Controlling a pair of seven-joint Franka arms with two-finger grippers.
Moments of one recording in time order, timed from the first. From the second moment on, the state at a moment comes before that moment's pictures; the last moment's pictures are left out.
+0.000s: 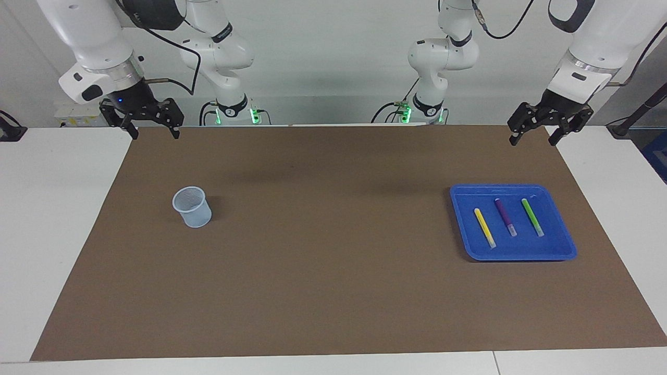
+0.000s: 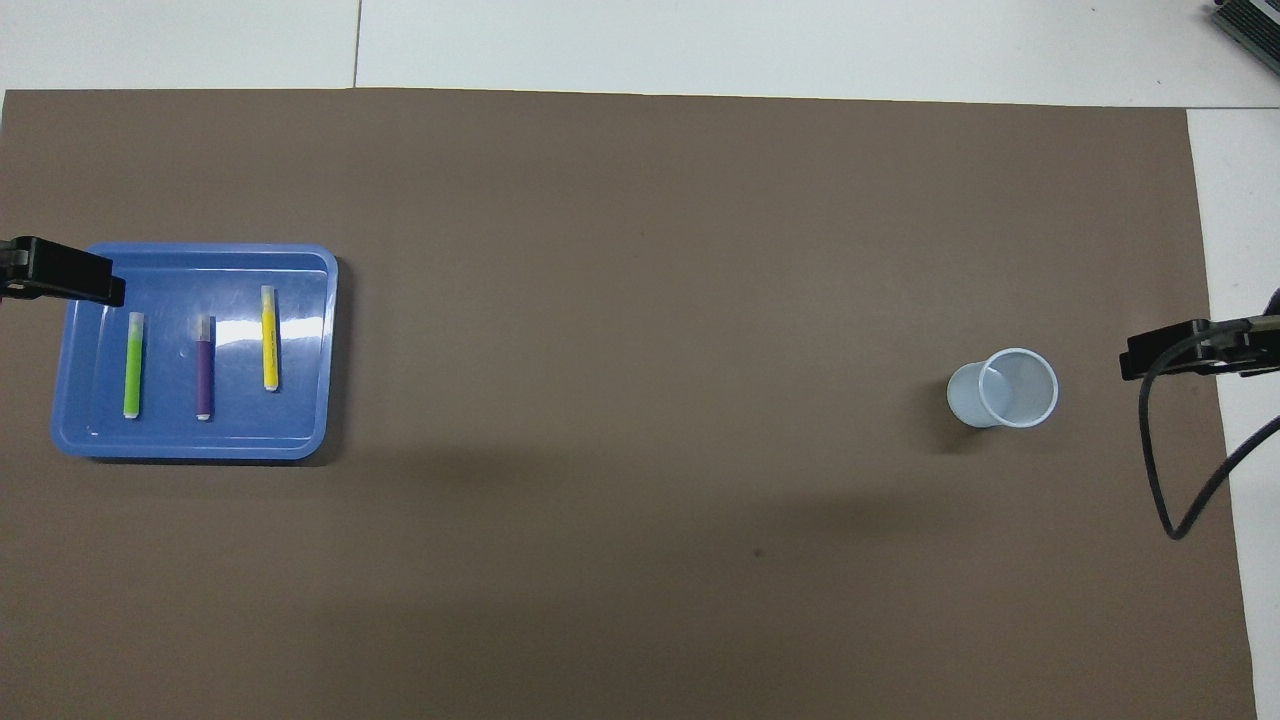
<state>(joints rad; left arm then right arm) -0.07 0.02 0.05 -1.50 -0.02 1.57 0.06 0.01 -0.07 -0.04 -1.67 -0.03 1.55 -0.03</state>
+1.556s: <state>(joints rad) -0.07 0.02 0.05 -1.52 -0.03 1.59 0.00 0.01 -0.07 -0.04 -1.74 0.06 1.62 -0.03</state>
